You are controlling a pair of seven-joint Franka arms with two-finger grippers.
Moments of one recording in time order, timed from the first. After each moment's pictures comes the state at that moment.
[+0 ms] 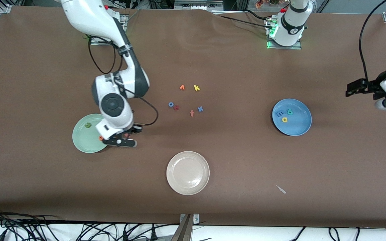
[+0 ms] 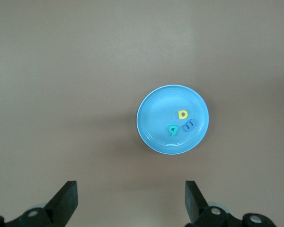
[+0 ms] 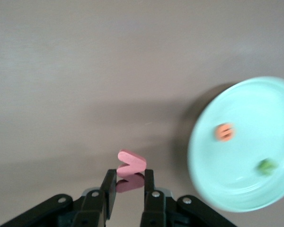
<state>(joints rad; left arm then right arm) 0.17 0.04 -0.10 -1.69 0.03 1.62 0.19 0.73 0.61 -0.44 -1.63 0.08 2.12 0.31</state>
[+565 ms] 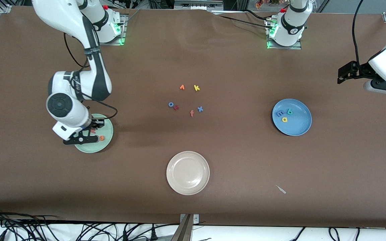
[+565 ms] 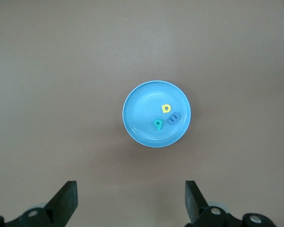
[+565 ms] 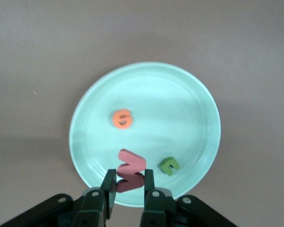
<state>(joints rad) 0.10 -0.03 -0.09 -1.70 0.03 1.58 0.18 0.70 0.48 -0.59 -1.90 0.13 2.20 -0.06</state>
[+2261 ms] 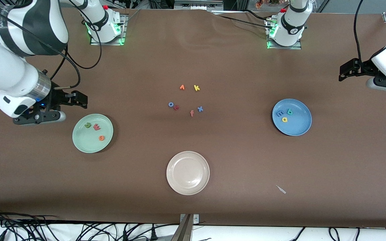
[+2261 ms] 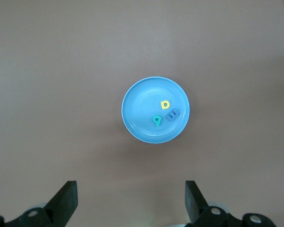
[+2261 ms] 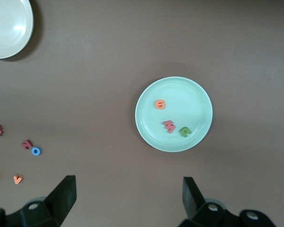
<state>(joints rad) 0.10 -0.03 -0.09 -1.70 0.02 1.56 0.18 0.70 0.26 -0.60 -1.51 0.16 1.68 -0.04</state>
